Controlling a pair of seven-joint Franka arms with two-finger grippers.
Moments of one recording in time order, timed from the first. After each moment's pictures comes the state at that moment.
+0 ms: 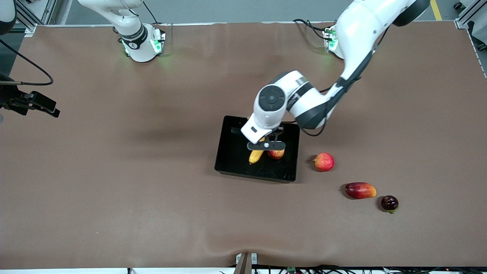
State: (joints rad) left arm -0.30 0.72 -0.56 -1.48 0.33 2.03 -0.87; right arm -0.02 0.03 -0.04 -1.59 0.01 1.62 0.03
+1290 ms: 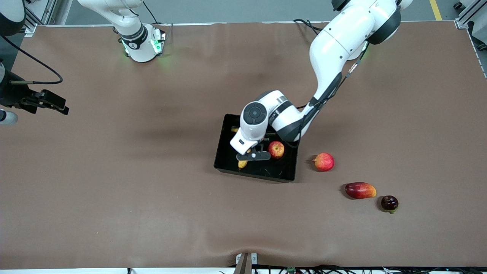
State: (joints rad) left arm -0.46 0.88 -0.37 -1.34 0.33 2.20 -0.94; right arm 0.01 0.03 -0.03 -1.59 0.02 1.58 0.03
